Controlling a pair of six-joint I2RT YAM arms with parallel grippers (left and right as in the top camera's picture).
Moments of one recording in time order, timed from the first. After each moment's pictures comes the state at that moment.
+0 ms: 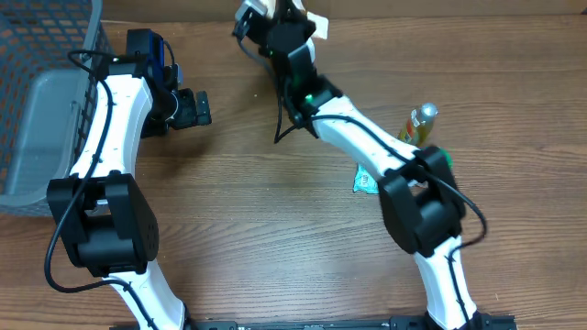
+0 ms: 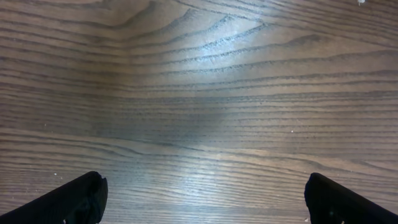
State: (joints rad) left arm 0.05 2.00 1.71 -1.10 0.10 -0.15; right arm 0.60 2.27 1.82 0.33 0.53 -0.92
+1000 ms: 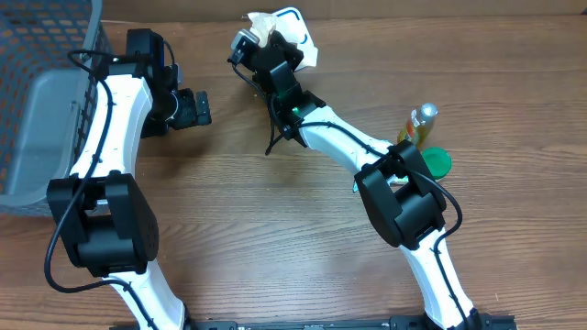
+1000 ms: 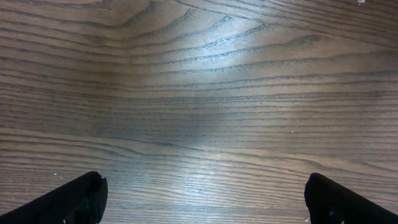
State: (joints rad) left arm 0.05 2.00 1.71 -1.10 0.10 -0.15; right arm 0.63 2.37 1.82 0.22 0.53 -0.77
